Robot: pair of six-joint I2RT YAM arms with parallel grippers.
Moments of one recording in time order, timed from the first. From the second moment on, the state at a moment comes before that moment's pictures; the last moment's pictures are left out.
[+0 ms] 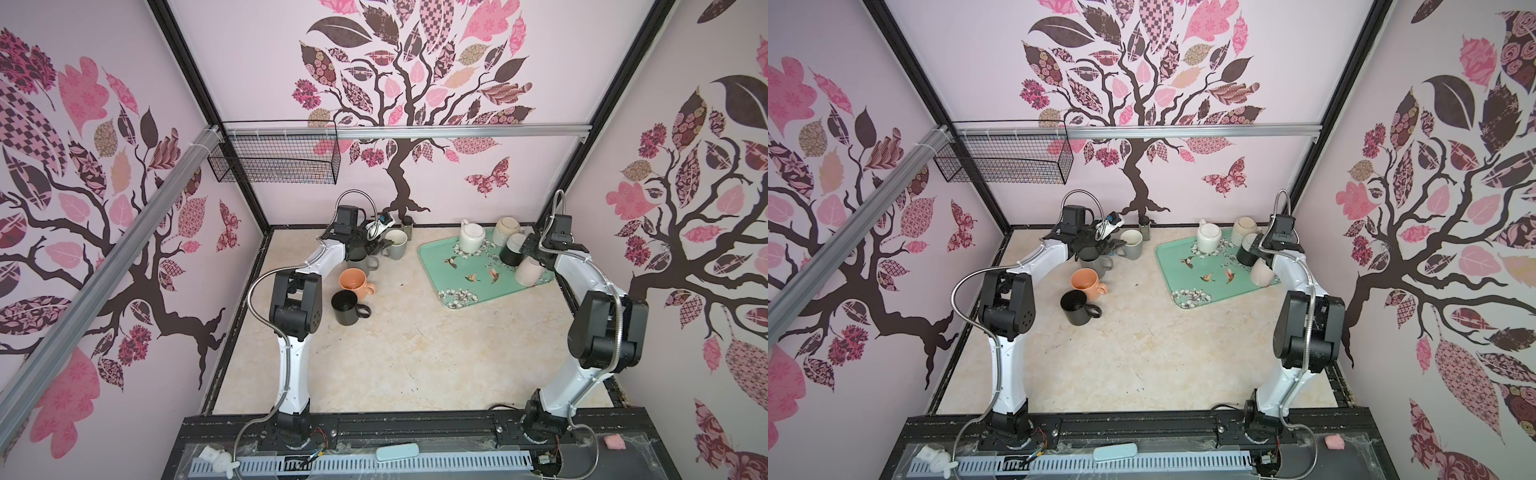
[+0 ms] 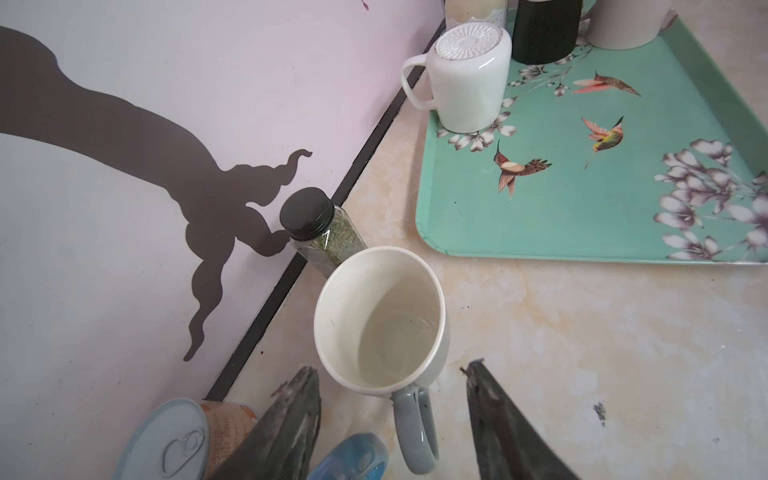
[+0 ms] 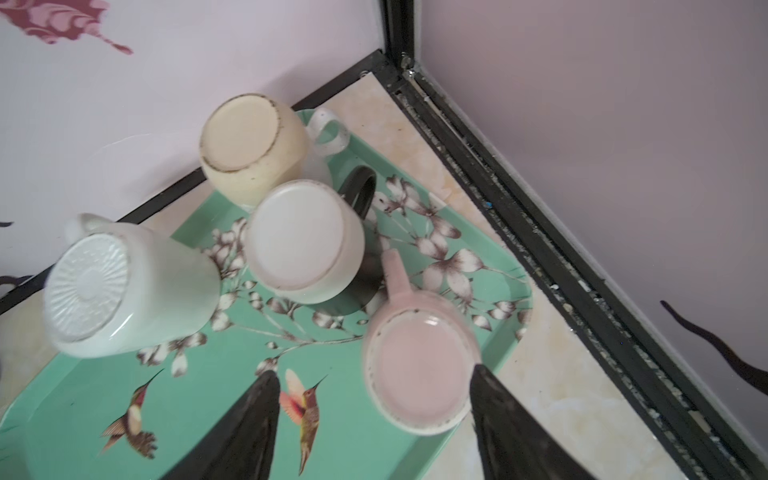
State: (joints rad) left arm -0.22 2.18 1.80 -0.19 0.63 0.70; right arm -0.21 1.80 1.43 -0.40 0.13 0.35
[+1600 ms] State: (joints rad) left arm -0.44 1.85 1.38 -0.05 0.65 0.47; right arm 0.11 2.07 1.72 -0.61 -0.46 0.12
